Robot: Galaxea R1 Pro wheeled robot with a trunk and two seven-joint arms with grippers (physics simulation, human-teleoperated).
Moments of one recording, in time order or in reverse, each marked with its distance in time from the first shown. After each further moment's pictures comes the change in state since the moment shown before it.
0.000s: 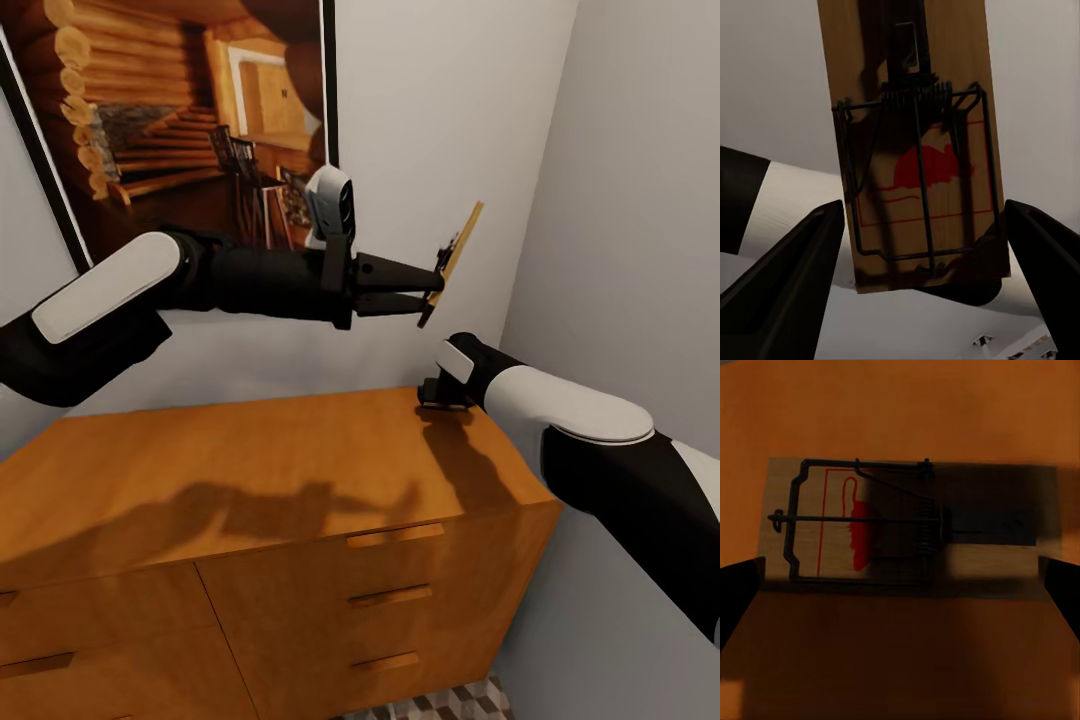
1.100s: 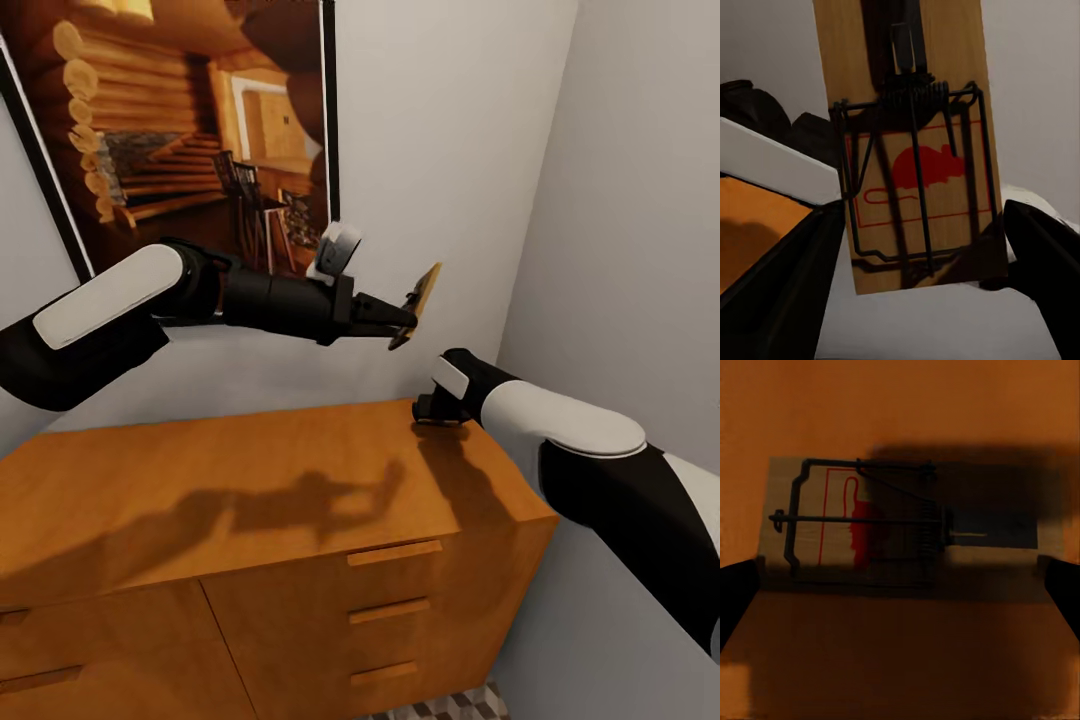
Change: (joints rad) left arm 0.000 0.028 -0.045 0.011 -0.003 -0.003 0.256; right arm 0.046 0.001 0.012 -0.022 0.008 0.018 0.032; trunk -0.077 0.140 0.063
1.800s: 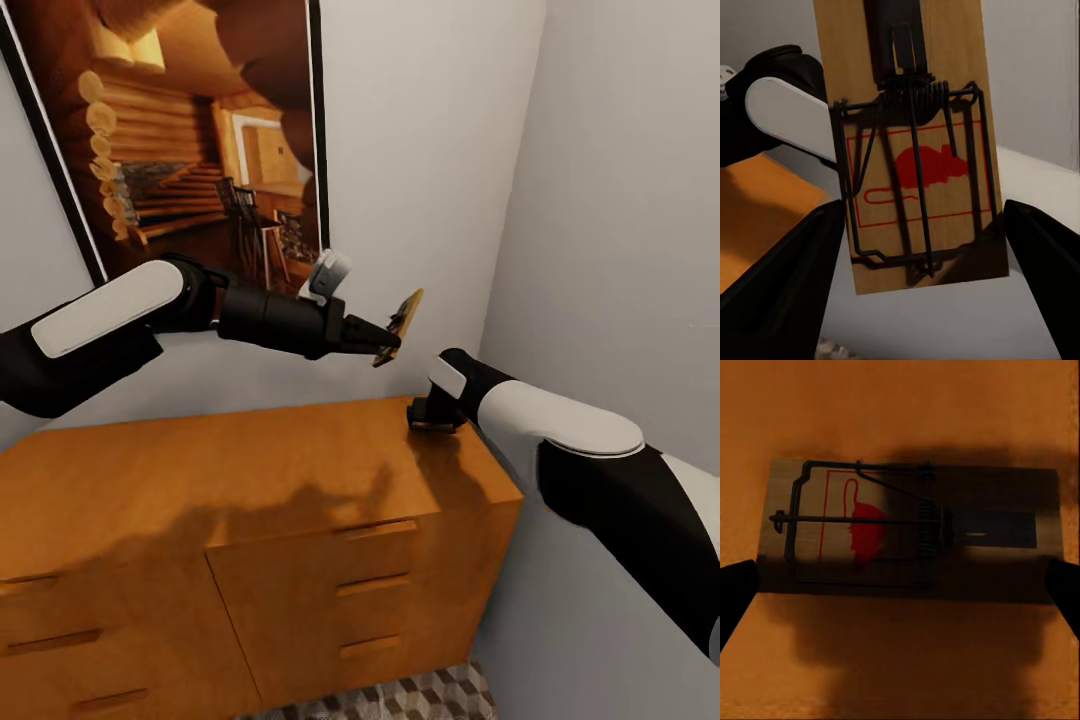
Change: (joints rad) left arm 0.000 0.041 -0.061 0.001 0.001 0.002 0.018; right arm 0.000 0.009 -0.016 -0.006 -0.018 0.043 0.001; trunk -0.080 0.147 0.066
